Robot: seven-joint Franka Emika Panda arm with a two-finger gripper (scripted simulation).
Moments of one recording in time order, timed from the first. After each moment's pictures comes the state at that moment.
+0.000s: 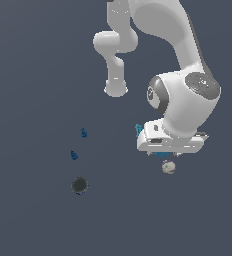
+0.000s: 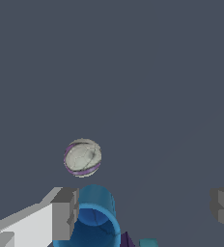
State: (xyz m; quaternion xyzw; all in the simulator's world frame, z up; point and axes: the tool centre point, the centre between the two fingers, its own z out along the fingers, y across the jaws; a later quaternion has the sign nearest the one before) arm 0.078 0.172 0.173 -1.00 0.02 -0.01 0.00
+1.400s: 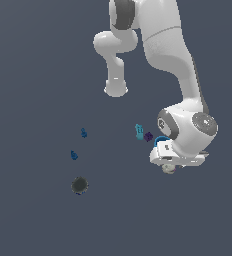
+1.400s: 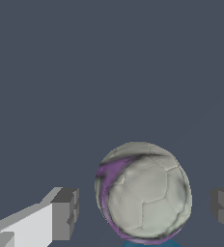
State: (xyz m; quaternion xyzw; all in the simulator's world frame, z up) arm 0.072 0.242 0.054 -1.00 0.03 0.00 0.00
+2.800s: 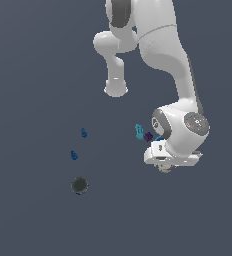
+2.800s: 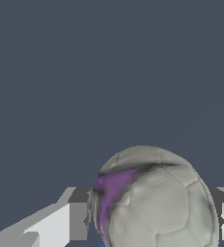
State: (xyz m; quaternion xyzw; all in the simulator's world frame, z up) arm 0.073 0.217 0.056 -1.00 0.03 0.00 0.00
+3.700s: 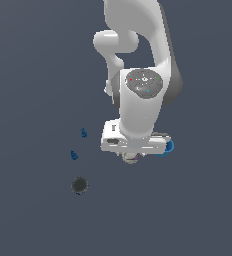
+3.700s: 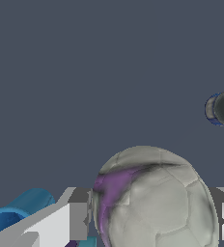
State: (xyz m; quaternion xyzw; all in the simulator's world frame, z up) arm 0.087 0.052 0.187 -1.00 0.03 0.00 0.00
